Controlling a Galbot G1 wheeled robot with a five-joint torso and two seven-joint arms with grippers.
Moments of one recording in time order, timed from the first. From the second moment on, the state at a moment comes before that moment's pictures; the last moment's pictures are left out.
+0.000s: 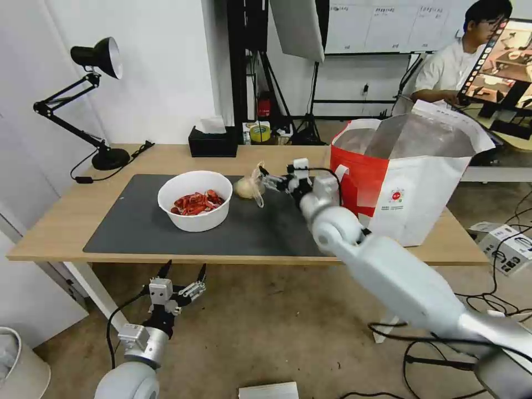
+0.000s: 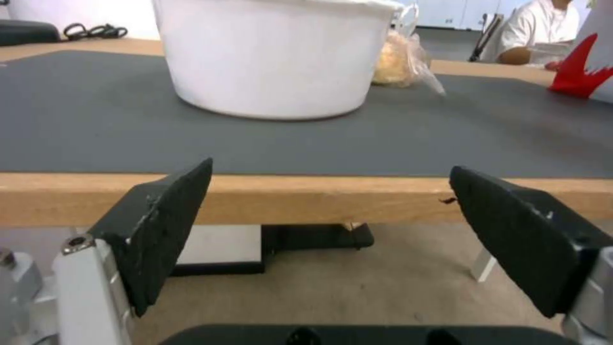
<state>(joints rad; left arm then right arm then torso) 1.57 -1.14 -0.43 -1.97 -0.40 -0.14 -0.08 -0.29 1.14 -0.37 1.49 0.96 -0.21 0.38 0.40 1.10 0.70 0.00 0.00</state>
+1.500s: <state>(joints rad) 1.58 -1.15 -0.44 -1.95 -0.40 -0.17 -0.05 -0.05 1.47 -0.47 0.86 0.83 -0.52 0.18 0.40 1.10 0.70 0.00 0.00</state>
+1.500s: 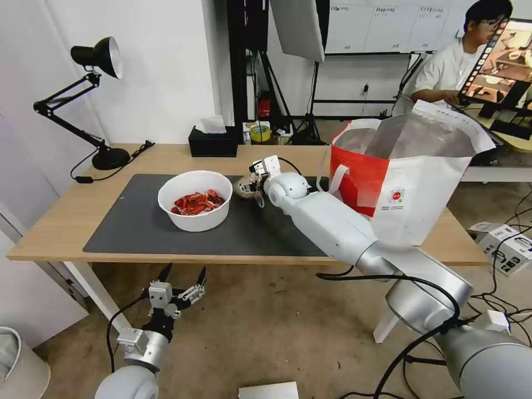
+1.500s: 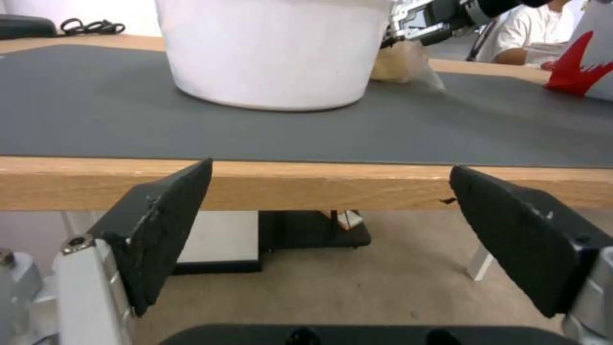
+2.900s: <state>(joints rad) 1.57 -1.15 -0.44 -1.95 -0.40 -0.18 -0.05 -0.09 1.40 -0.47 0.97 0.86 -0.51 0.18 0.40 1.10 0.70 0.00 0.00</state>
